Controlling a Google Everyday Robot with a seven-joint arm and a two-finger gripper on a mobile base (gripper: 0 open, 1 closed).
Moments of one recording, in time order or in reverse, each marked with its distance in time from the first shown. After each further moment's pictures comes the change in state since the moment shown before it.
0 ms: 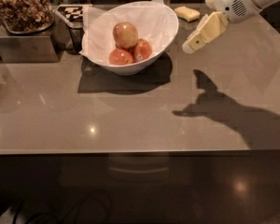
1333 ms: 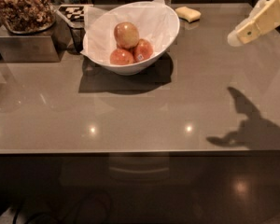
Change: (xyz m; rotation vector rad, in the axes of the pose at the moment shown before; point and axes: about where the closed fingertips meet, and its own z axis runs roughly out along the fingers) arm 0.016 0.014 -0.109 0.084 -0.072 -0.028
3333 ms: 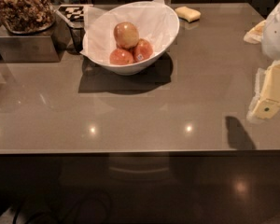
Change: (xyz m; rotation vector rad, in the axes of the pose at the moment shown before) arm 0.073 0.124 -0.021 -0.165 0.601 -0.193
